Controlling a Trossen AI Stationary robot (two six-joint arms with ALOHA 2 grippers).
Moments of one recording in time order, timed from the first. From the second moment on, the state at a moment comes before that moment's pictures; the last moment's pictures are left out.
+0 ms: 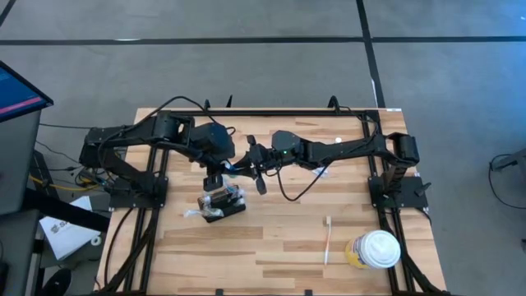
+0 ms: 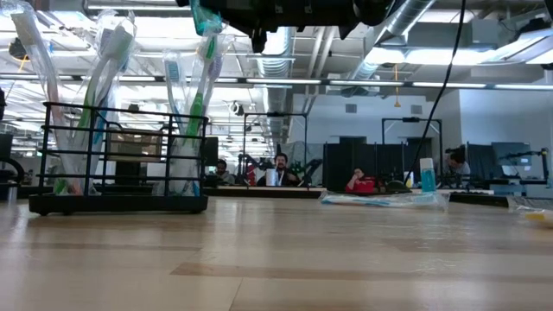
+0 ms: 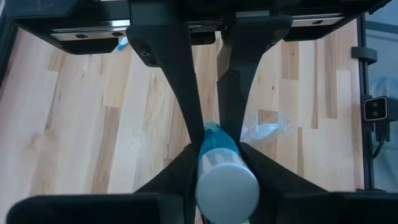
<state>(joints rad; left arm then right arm) 0.00 1.44 1.67 -1.25 -0.02 -0.14 -0.04 1.82 1.32 0.39 -0.28 0.00</state>
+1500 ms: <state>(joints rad) -0.17 1.44 1.62 -1.36 -0.05 -0.20 -0.08 1.82 1.32 0.16 -0.29 0.03</state>
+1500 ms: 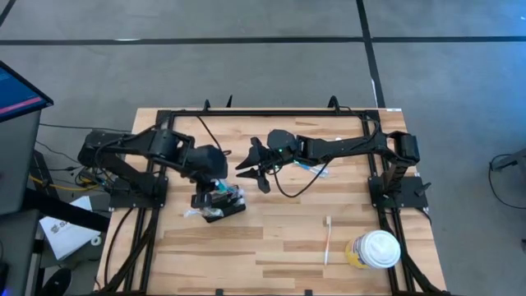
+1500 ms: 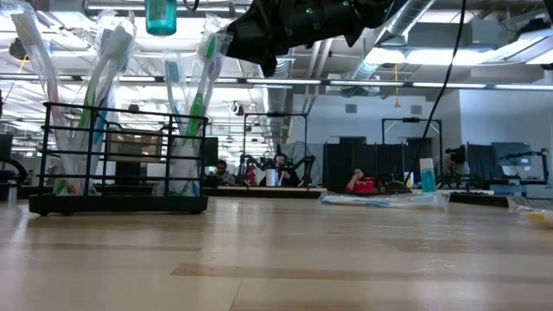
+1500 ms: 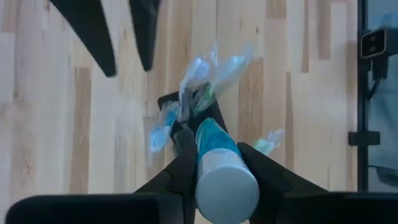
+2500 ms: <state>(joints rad) -0.18 1.44 1.33 -1.19 -0.05 -0.25 -0.08 1.82 1.32 0.13 -0.29 0.03</state>
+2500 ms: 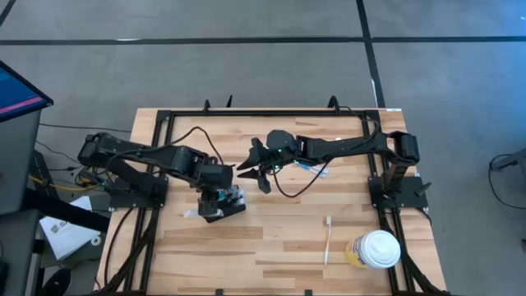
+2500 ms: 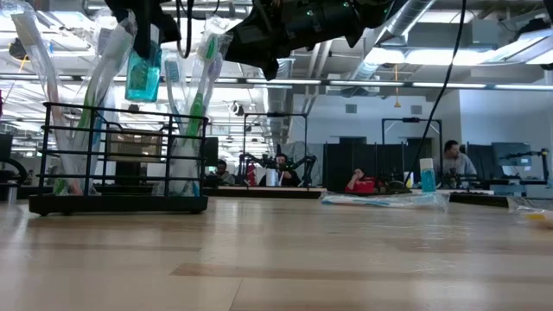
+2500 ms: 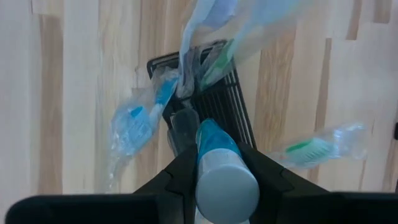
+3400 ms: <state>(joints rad) -0.18 1.44 1.28 -1.15 -0.03 -0.38 -0.08 1.82 1.32 0.12 -0.29 0.03</state>
